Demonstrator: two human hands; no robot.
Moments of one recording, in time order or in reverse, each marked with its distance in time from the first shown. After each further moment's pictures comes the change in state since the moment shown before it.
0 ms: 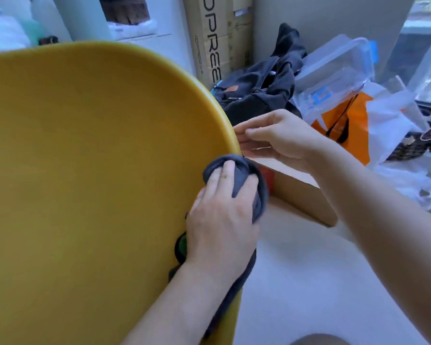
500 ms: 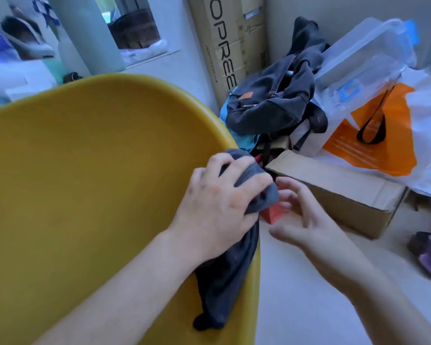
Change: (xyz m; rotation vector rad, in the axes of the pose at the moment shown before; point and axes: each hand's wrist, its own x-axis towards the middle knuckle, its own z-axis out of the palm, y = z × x) left_hand 0.067 -0.034 -0.016 0.312 -0.028 0.348; right_hand -0.061 0.083 0.017 0.254 0.063 -0.050
